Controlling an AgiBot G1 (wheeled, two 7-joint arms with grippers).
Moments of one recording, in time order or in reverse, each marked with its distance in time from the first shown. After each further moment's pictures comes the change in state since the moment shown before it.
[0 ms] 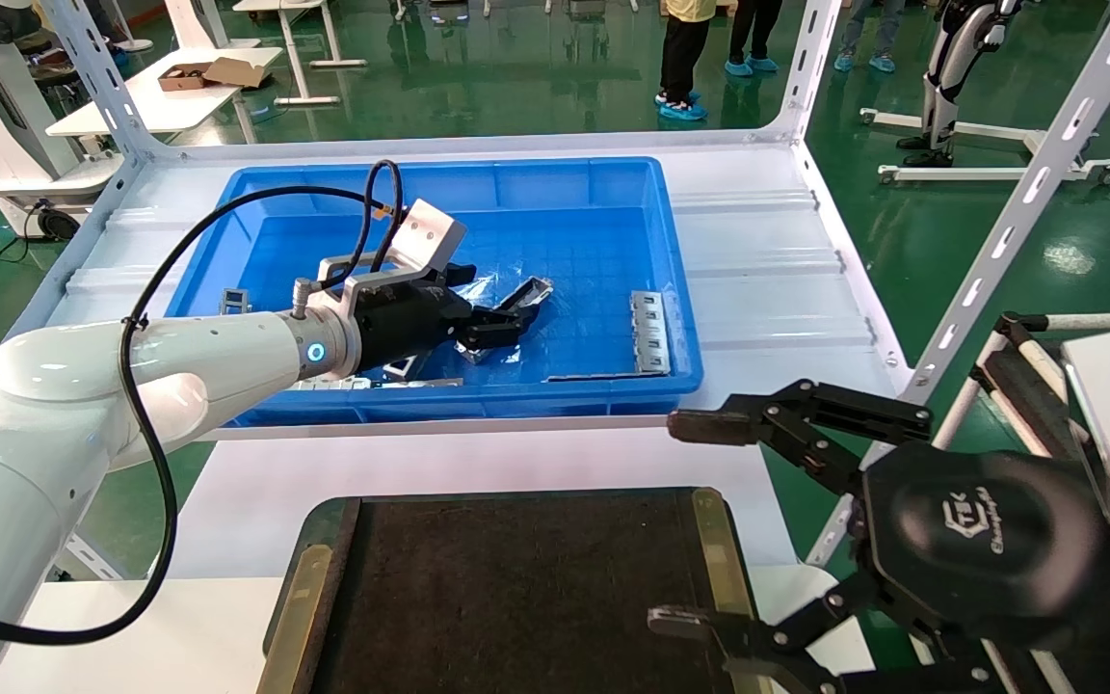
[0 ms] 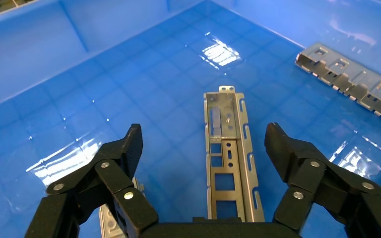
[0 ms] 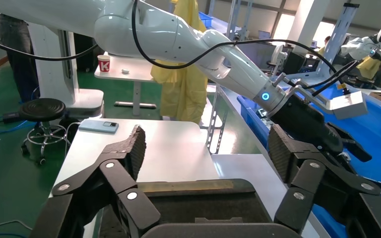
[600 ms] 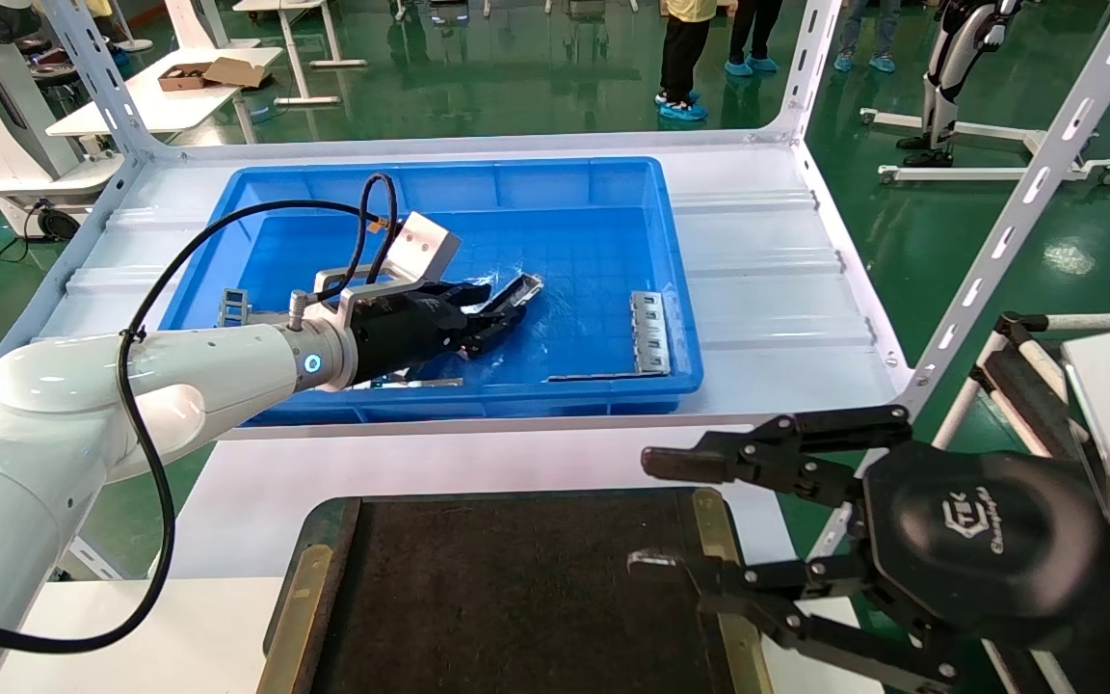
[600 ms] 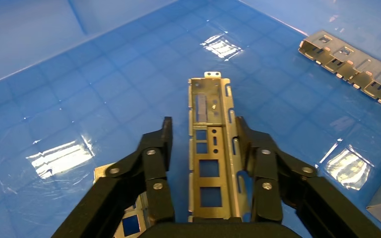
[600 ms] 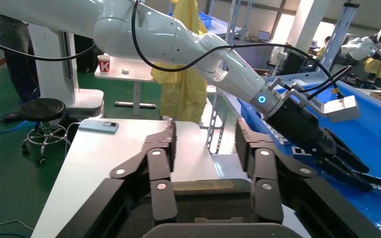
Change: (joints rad) left arm 0.010 -0.002 0.022 0.019 -0.031 -0.003 0.000; right arm 0.000 0.001 -0.001 0.000 0.001 0.001 -0.001
